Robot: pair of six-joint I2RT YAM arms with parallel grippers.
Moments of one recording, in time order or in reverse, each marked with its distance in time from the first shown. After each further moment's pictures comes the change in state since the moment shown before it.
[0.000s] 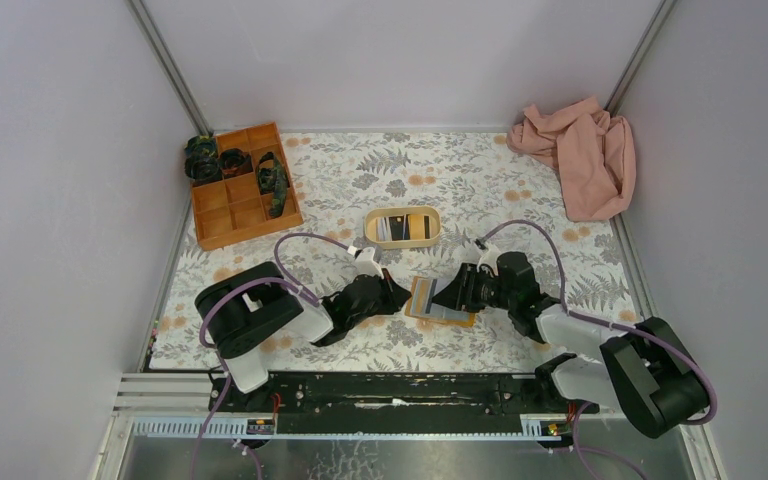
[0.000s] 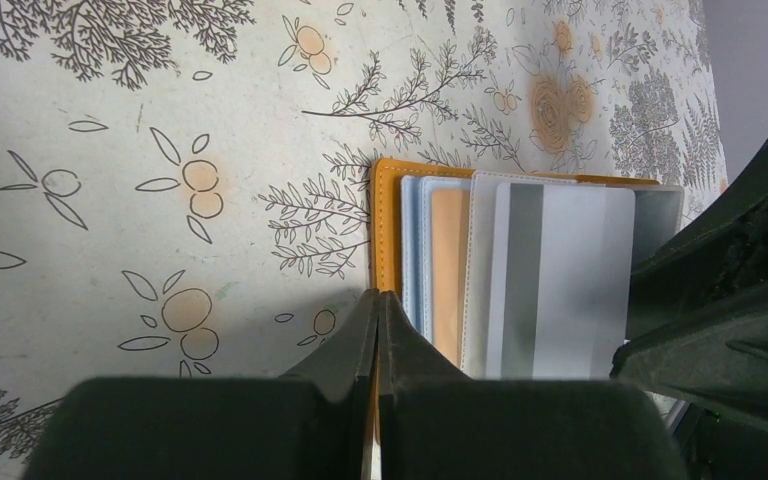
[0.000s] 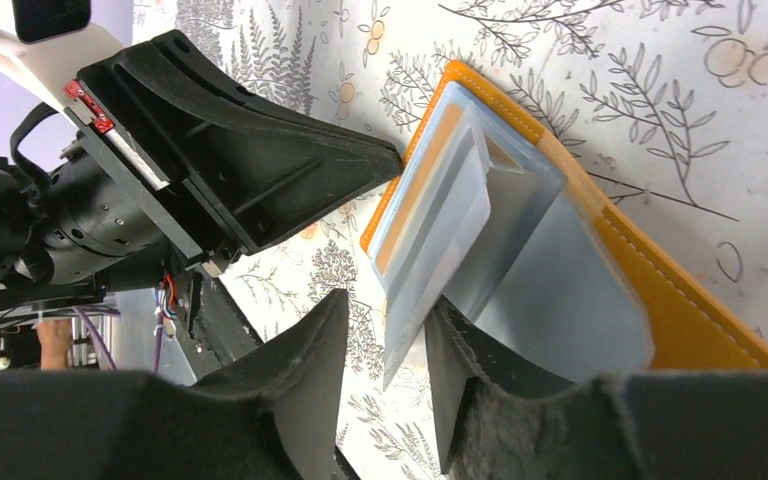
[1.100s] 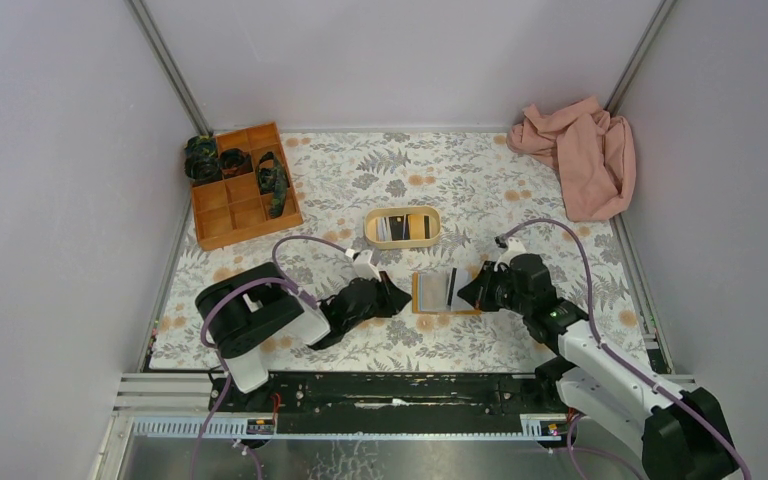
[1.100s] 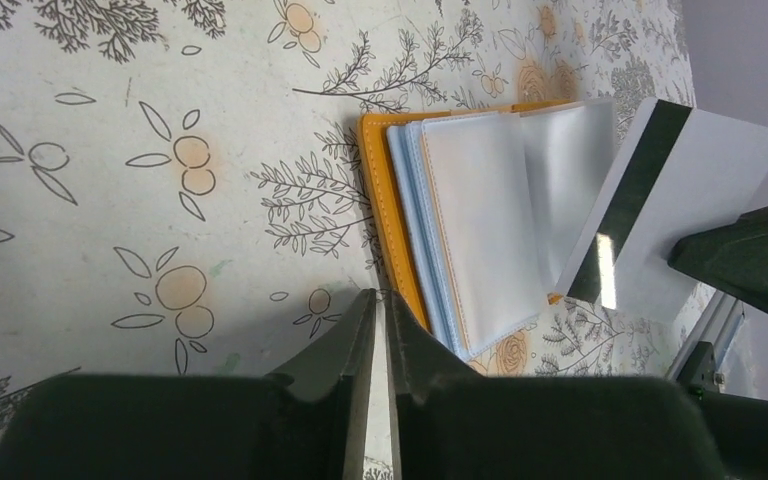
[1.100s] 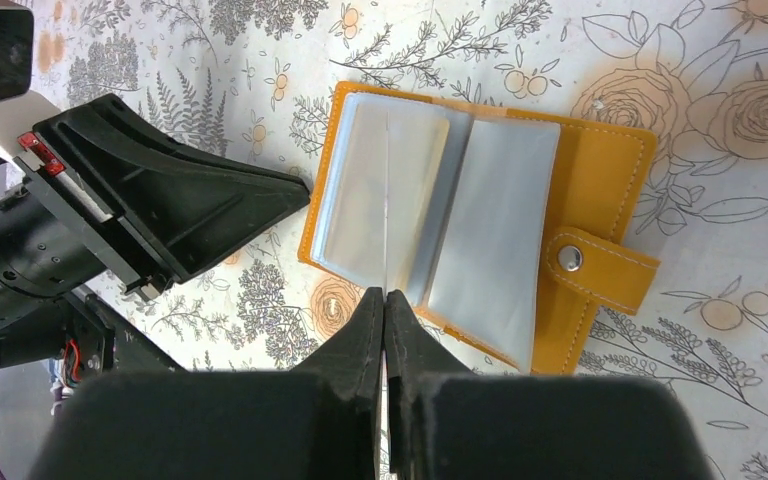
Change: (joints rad) left arm 0.000 0.003 -0.034 0.058 0.012 -0.008; right arm -0.004 -0.360 0.060 -0.457 0.274 -0.110
